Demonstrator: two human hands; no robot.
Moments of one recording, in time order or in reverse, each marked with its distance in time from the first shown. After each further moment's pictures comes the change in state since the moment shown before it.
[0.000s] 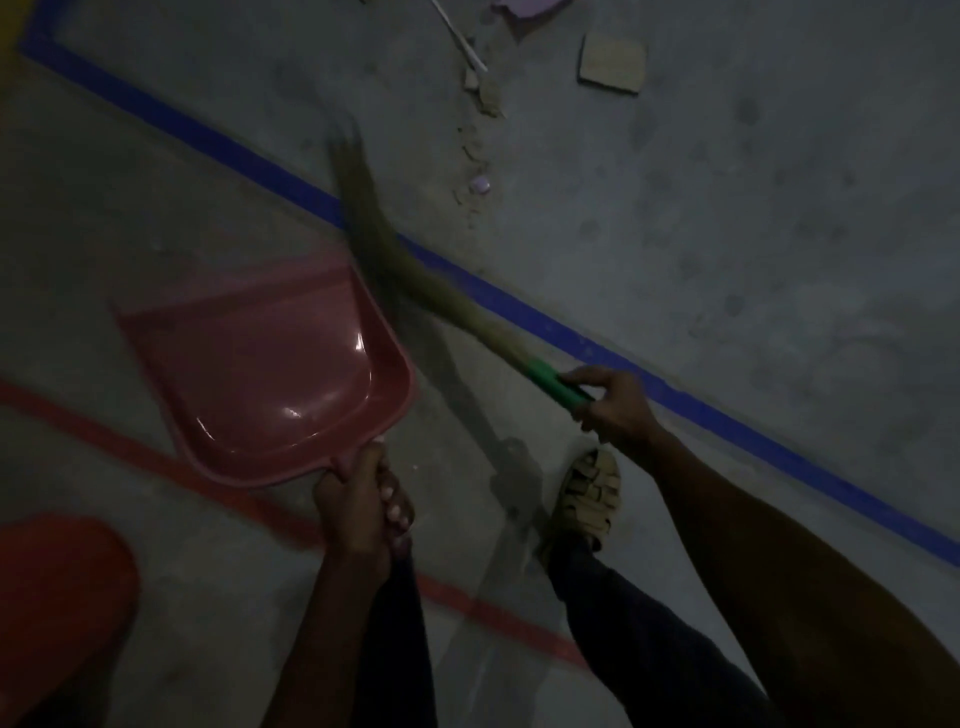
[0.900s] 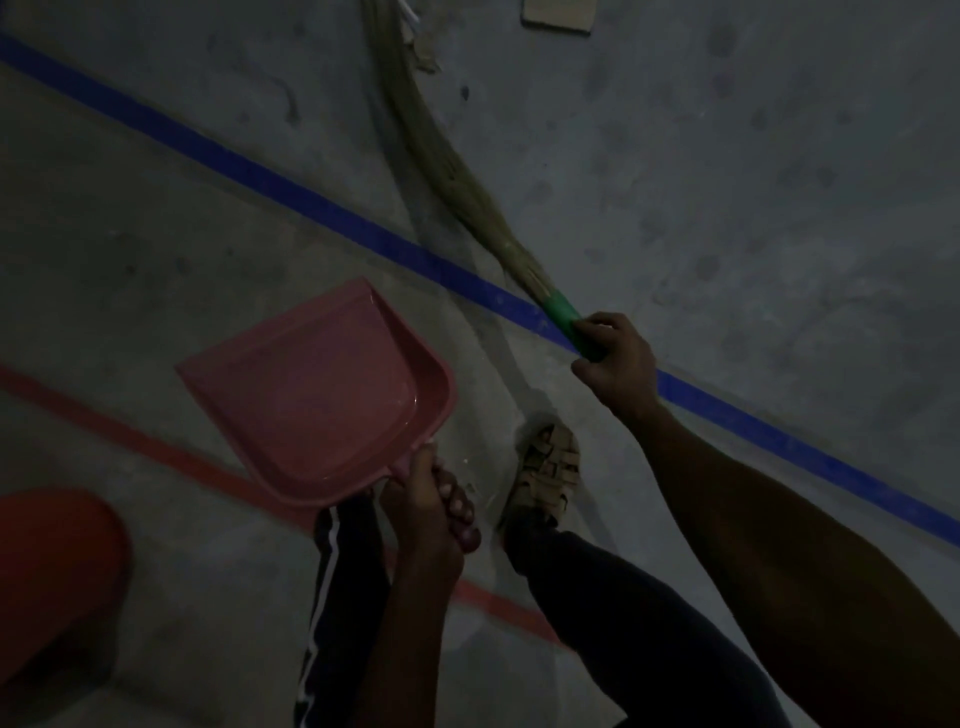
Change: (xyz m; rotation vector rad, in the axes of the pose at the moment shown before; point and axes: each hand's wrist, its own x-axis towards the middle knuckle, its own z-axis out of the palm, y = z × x) left_hand -0.077 -0.114 0.130 -0.014 0.122 -0.165; right_hand 0.030 0.103 -0.082 -0.241 0.233 -0.233
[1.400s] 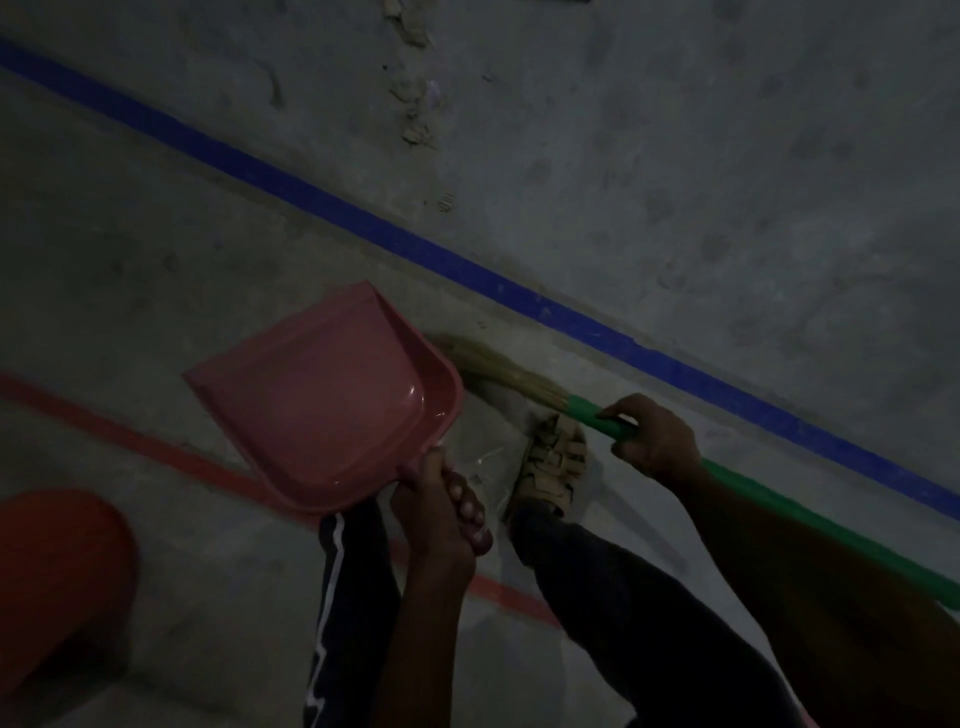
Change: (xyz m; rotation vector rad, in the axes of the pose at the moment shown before) left_hand 0.000 -0.002 0.008 0.014 0.049 -0.048; right_hand -0.078 0.067 0.005 -0.133 -0.375 0.204
